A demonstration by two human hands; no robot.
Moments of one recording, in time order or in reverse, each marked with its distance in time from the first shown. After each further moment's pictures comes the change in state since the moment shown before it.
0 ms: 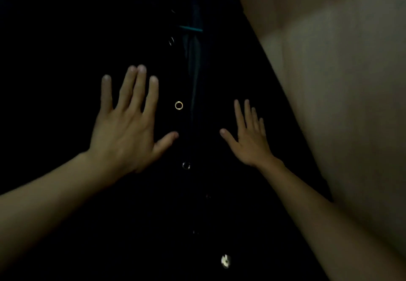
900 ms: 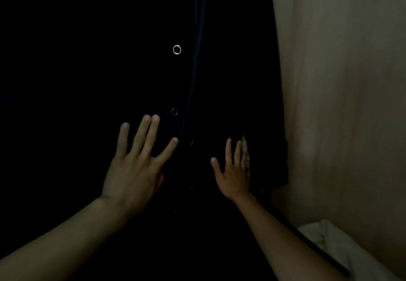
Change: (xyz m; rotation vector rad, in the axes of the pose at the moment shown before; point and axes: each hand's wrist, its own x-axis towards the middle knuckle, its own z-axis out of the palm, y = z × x) left_hand -0.160 0.076 0.025 -0.102 -0.316 0.139; right_hand -0.180 0.031 0.121 0.156 -0.203 0.335
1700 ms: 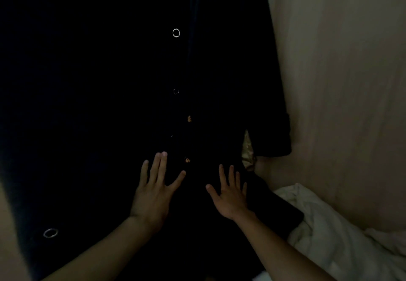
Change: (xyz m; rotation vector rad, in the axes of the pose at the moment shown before) left_hand -0.089 0.083 0.019 -0.127 -0.447 0.033; right_hand -0.141 0.003 -0.021 -0.222 -0.496 0.187
